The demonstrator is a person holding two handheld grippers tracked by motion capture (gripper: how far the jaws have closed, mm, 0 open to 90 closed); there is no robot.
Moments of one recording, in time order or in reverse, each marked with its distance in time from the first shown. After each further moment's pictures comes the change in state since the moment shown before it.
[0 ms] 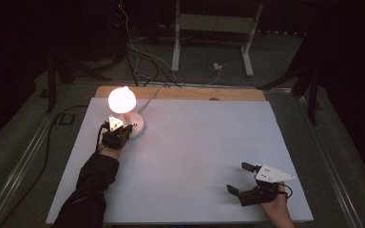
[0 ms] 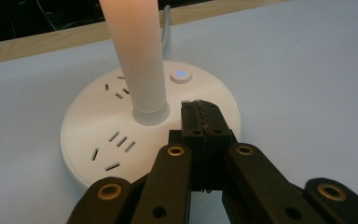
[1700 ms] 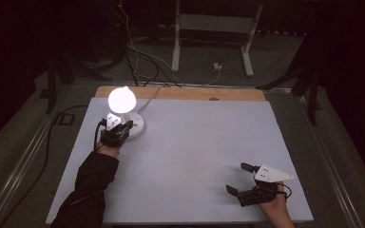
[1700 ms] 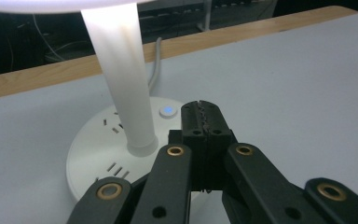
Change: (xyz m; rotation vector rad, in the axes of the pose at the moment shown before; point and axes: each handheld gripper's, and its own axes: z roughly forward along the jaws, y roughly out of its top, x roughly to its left) left arm -0.004 0.017 -0.019 -0.077 -0.025 -0.002; right arm 0.001 0.000 0.002 0.011 0.006 0.001
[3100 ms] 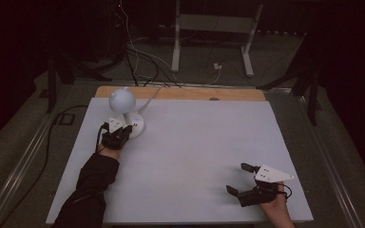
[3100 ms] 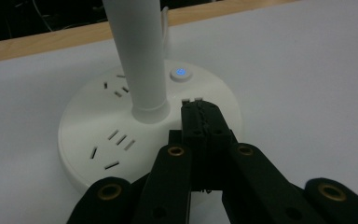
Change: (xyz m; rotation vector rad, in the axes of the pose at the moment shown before) left arm 0.007 -0.019 0.015 0.046 0.006 -0.004; right arm 0.000 0.000 -0.001 -0.001 0.002 0.000
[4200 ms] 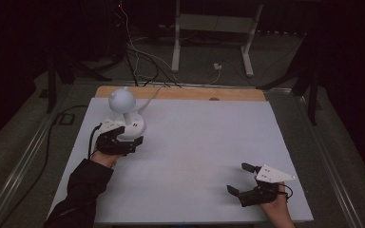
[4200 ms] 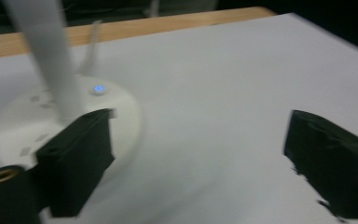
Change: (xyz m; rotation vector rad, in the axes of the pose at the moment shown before) left arm -0.019 0.020 -0.058 0.003 -0.270 -0.053; right arm 0.000 0.000 -0.002 -0.009 -0.004 0.004
